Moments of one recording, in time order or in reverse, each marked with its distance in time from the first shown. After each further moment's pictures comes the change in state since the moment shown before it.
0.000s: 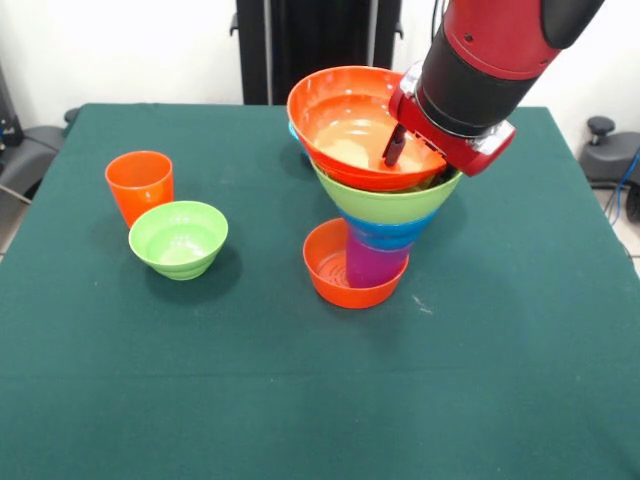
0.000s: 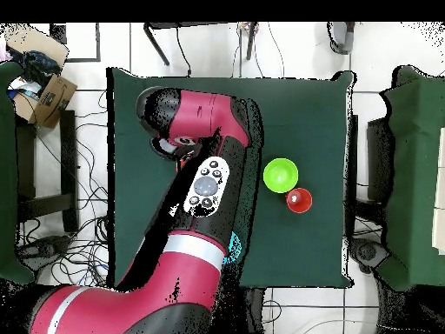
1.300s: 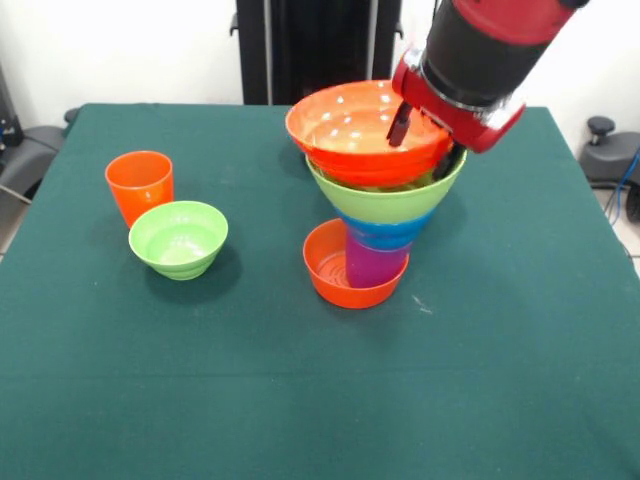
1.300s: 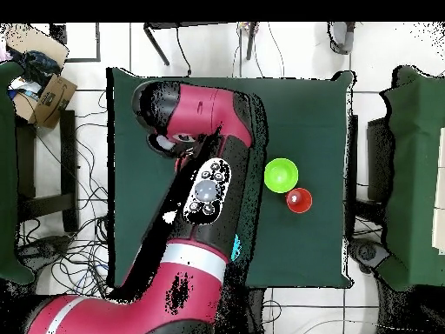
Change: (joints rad) arm -0.004 -0.051 0.000 0.000 0.000 0.032 0.000
